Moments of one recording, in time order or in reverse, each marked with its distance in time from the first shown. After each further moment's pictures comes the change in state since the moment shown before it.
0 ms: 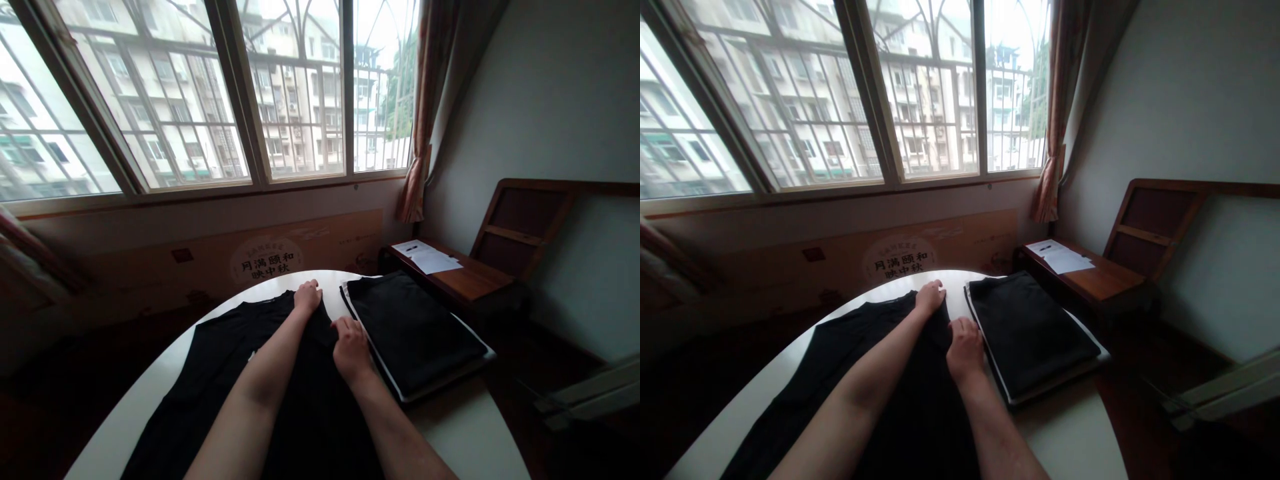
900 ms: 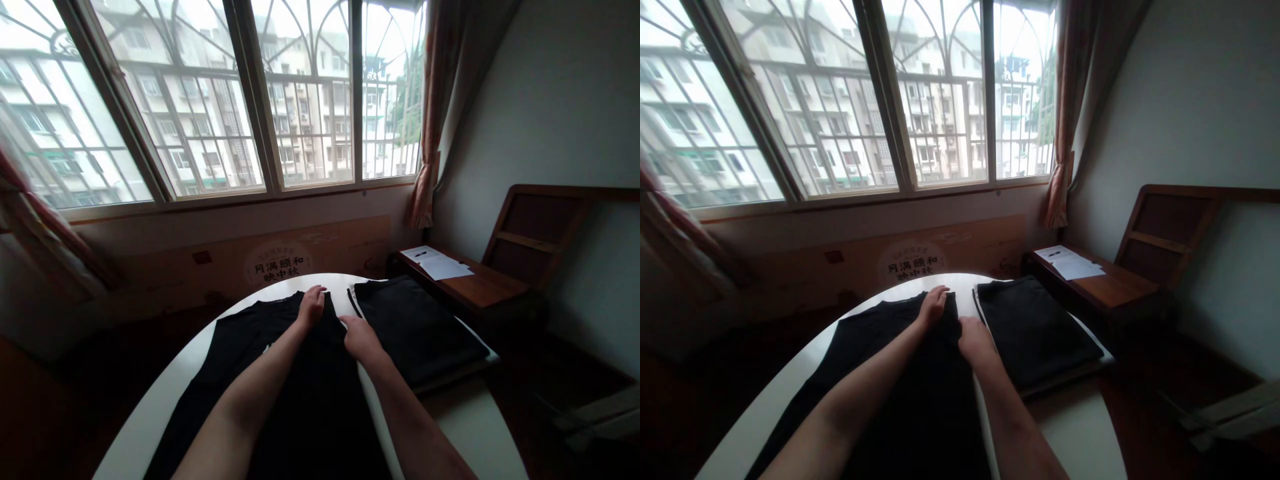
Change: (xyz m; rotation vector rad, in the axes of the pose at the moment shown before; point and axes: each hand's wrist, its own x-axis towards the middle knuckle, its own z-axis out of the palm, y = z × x) left_hand -0.052 -0.008 -0.025 -0.122 0.053 0.226; right_hand 0.021 -0.005 -0.039 -0.045 -0.369 -0.033
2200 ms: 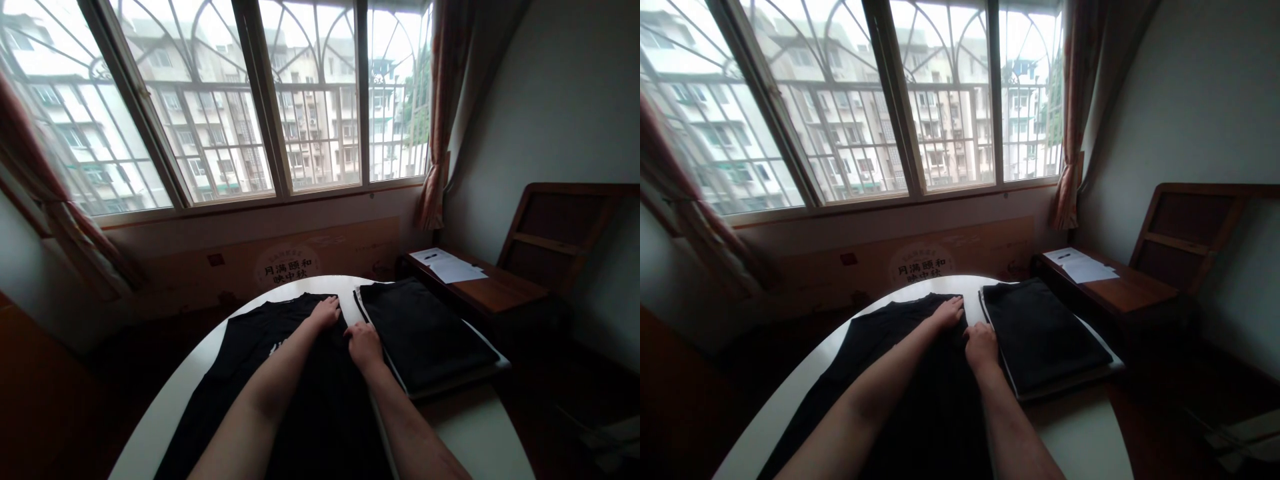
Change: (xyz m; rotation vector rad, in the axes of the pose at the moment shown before) left_hand -0.001 0.005 0.023 0.155 -0.334 0.074; right_hand -0.008 0.011 0.026 -0.048 0.128 0.047
